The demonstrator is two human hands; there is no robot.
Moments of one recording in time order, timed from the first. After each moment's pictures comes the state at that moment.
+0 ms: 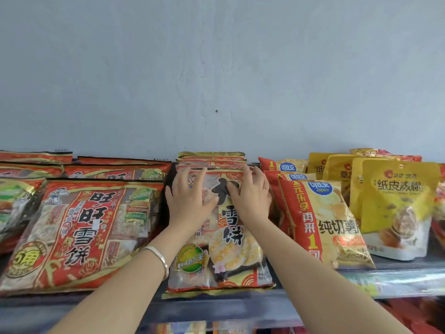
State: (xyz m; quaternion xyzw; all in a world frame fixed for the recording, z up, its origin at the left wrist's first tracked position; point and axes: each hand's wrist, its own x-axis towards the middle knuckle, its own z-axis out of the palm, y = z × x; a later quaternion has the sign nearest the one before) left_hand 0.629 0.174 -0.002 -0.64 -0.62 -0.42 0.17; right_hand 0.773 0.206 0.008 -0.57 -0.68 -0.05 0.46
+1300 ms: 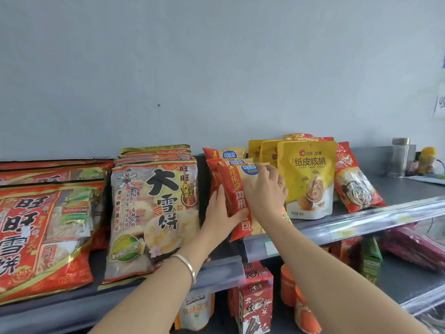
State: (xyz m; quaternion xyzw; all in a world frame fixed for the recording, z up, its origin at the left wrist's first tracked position) left_hand 0.796 0.146 -0.040 -0.75 -0.45 -0.44 -0.22; right_hand 0.914 0.144 -0.001 -0.67 -0.54 -0.10 0.51
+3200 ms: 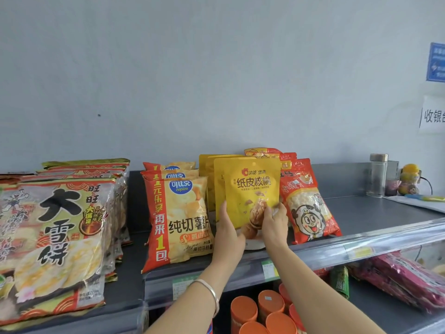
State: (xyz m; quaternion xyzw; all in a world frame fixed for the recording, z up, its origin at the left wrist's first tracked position) left_hand 1.016 0.183 -0.057 -0.68 -0.47 -0.52 -0.21; right_hand 1.131 0.201 -0.040 -0.60 -0.43 0.19 0.65
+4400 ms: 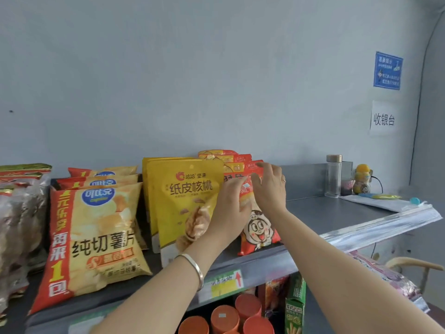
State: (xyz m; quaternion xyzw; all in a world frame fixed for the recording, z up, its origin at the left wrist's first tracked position) left_hand 1.144 0.203 0.009 -0.80 -0.28 -0.53 -0.07; right_hand 1.264 0.223 0.037 -0.63 -0.54 -0.09 0.55
